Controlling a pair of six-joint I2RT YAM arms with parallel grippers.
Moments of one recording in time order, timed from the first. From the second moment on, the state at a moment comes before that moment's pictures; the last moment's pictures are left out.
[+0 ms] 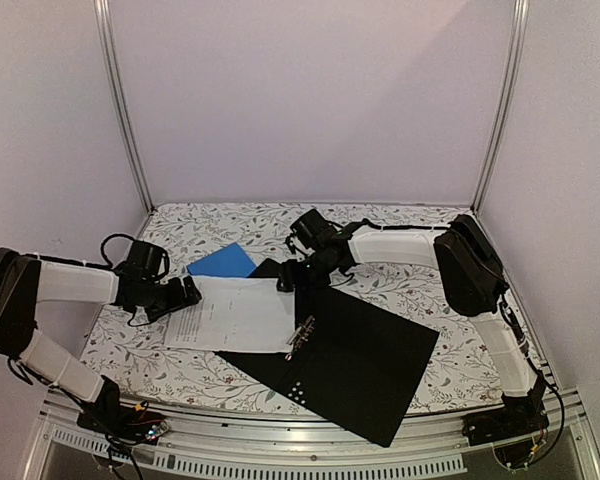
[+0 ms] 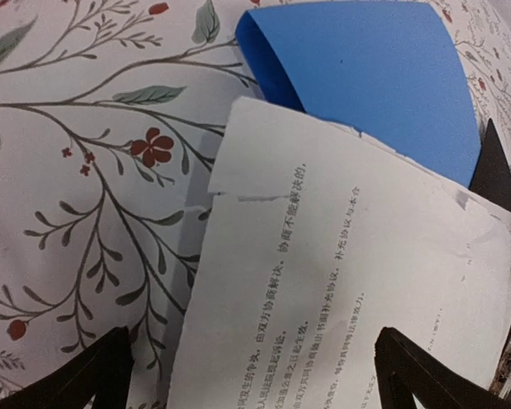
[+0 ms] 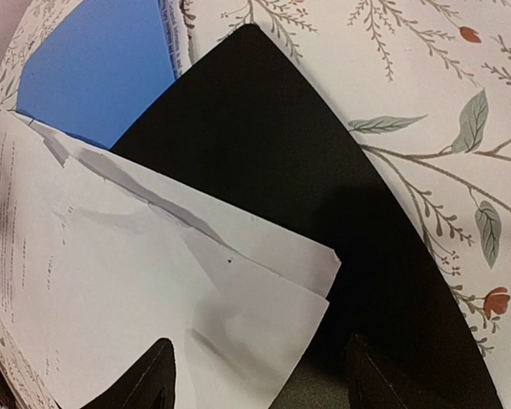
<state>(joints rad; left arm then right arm) -0.24 1.42 0.57 -0.09 0.04 -0.56 0.84 2.38 1.89 -0.47 -0.14 0.51</state>
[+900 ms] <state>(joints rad) -0.26 1.14 0.36 -0.07 0.17 -0.67 0.86 2.48 2.04 -0.45 -0.30 0.51</state>
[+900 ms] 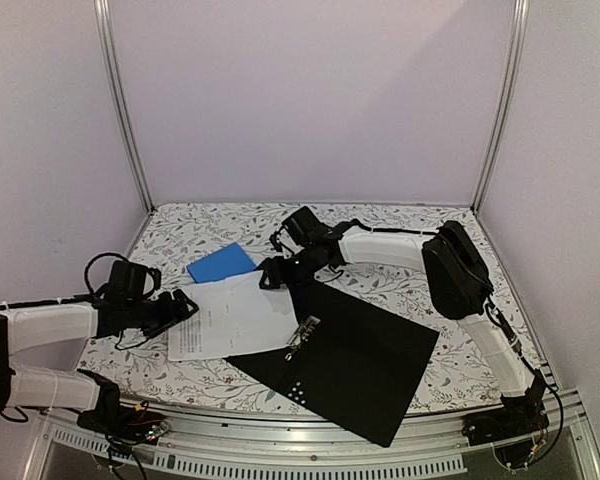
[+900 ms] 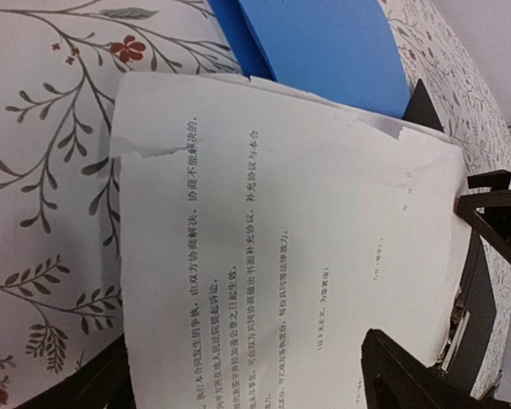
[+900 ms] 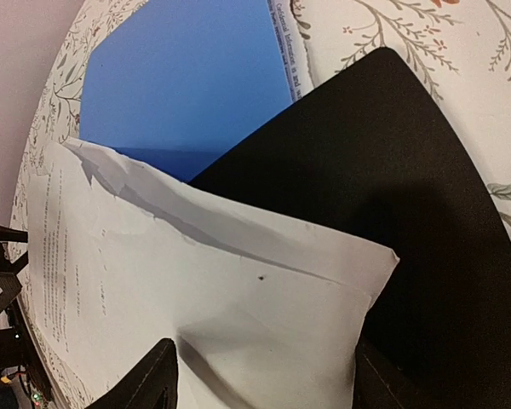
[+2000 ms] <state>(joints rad) -0.60 0.84 0.24 -0.30 -0.01 -0.91 0.82 2.62 2.34 -0.57 -0.41 0.41</state>
